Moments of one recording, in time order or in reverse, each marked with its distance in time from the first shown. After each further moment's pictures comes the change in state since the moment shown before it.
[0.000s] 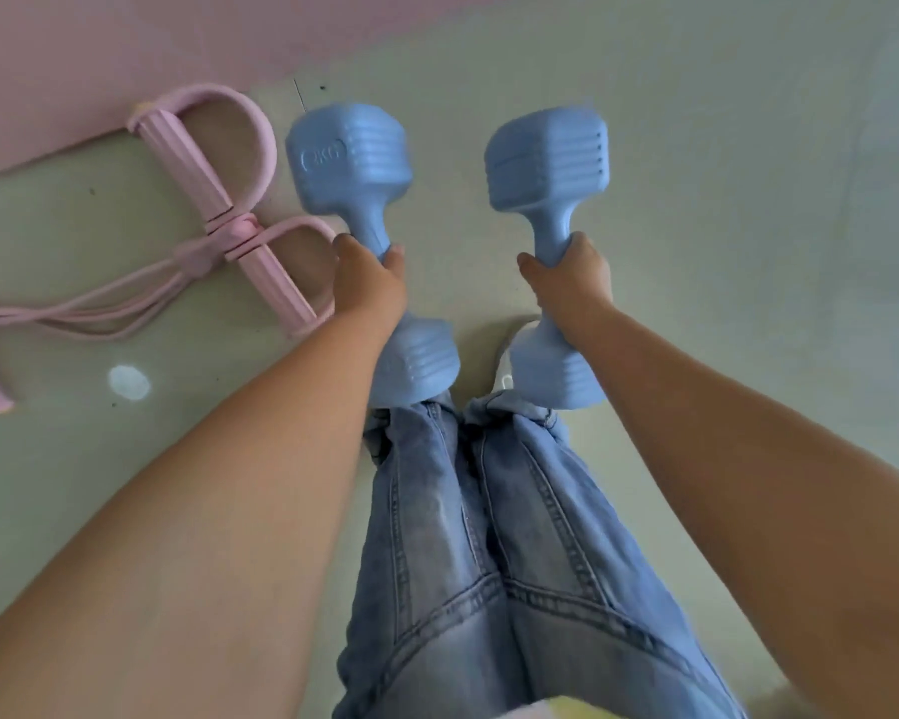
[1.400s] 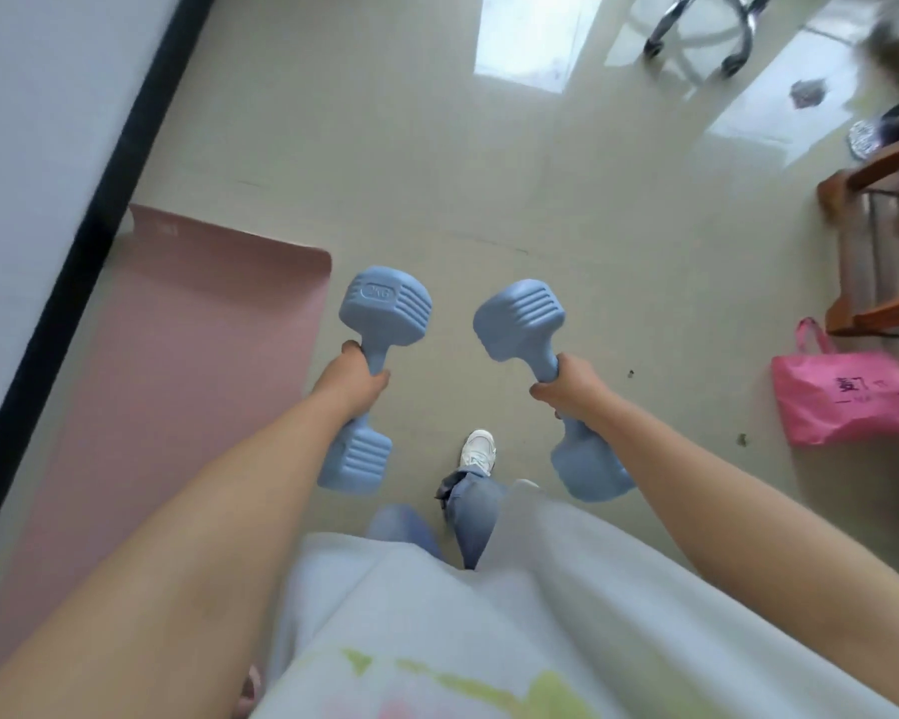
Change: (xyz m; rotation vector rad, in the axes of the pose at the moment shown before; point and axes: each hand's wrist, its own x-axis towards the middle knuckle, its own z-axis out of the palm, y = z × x) left_hand -0.635 0.444 0.095 1.046 -0.263 0.943; right_hand -0.394 0.281 -0.594 0.651 0.294 0.275
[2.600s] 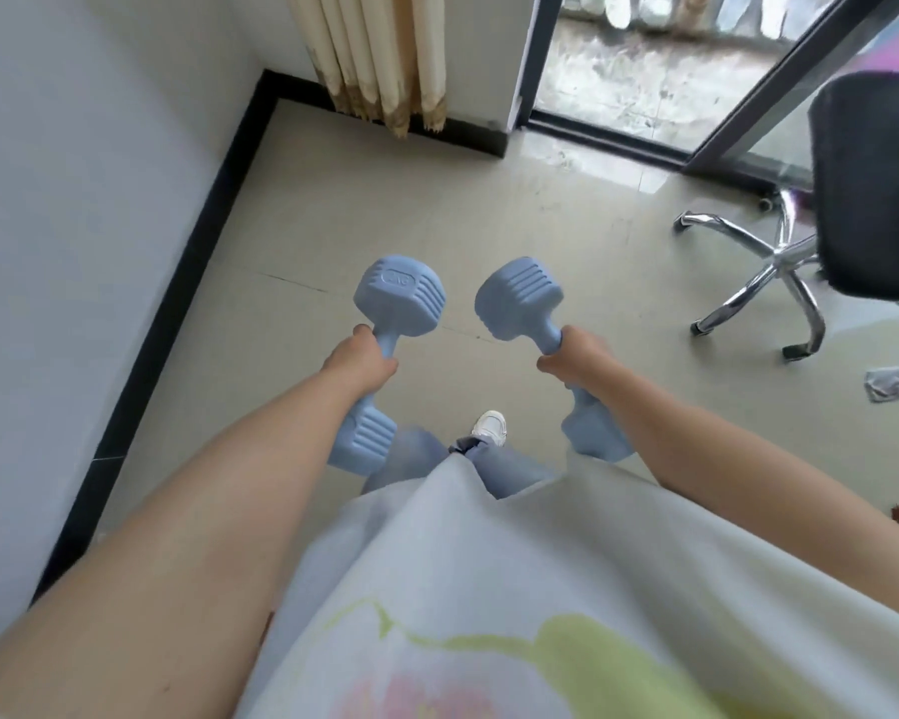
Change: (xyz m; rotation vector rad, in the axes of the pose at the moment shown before) left_hand 0.601 0.537 -0.510 0.117 0.050 -0.036; right_hand 0.574 -0.525 -0.584 -0.191 0.041 -0.066
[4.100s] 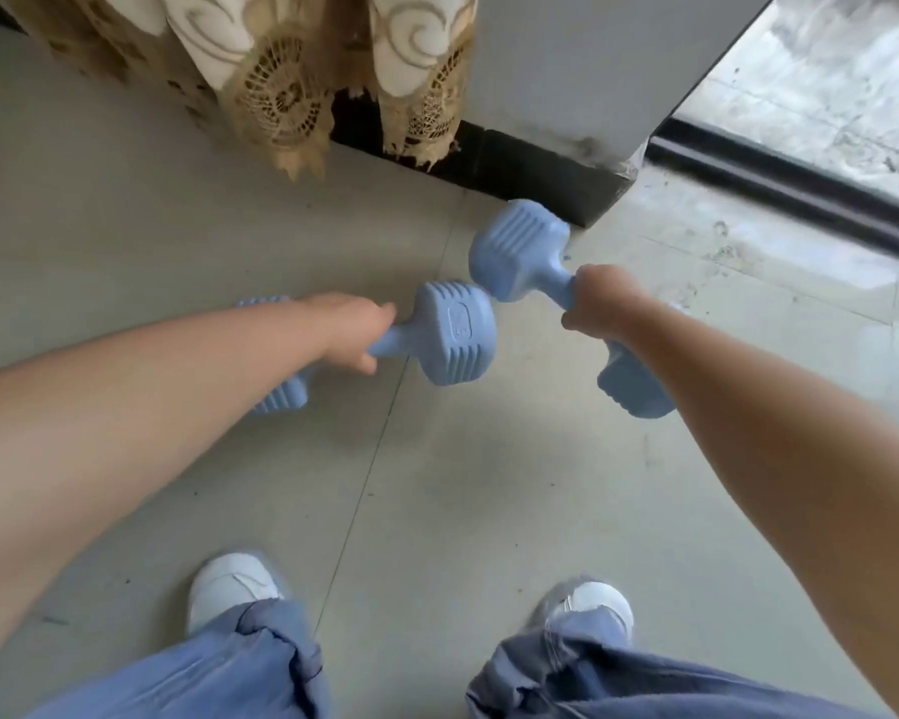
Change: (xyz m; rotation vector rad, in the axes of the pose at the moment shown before) left_hand 0.857 0.150 0.028 0.833 -0.175 0.481; right_hand 0.862 -0.123 -0.036 -0.434 0.130 -0.050
